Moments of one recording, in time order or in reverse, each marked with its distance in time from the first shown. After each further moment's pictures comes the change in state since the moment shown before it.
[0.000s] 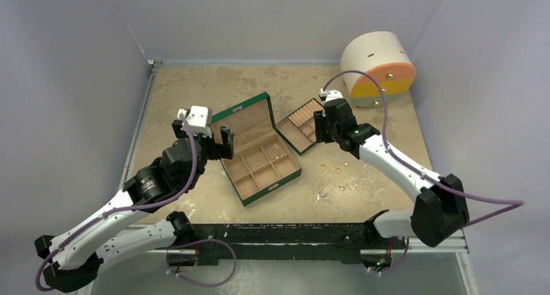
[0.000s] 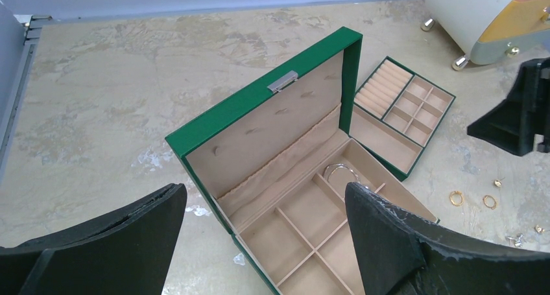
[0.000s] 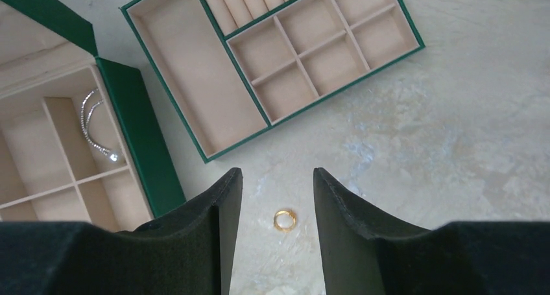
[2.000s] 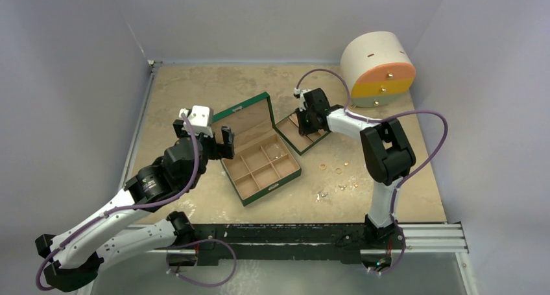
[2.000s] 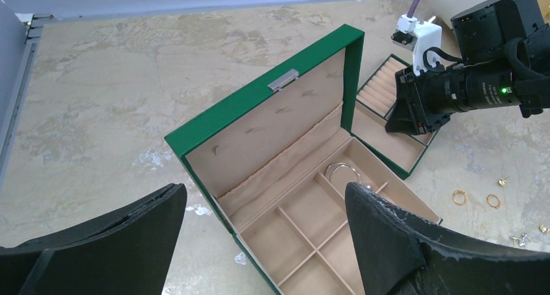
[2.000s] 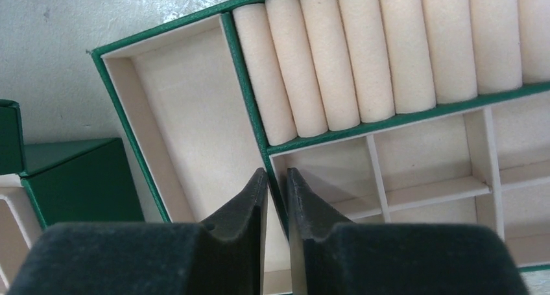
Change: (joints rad) left arm 0.000 0.010 0.000 0.000 -0.003 0.000; right arm -0.081 0.622 0.277 0.165 -0.311 -0.138
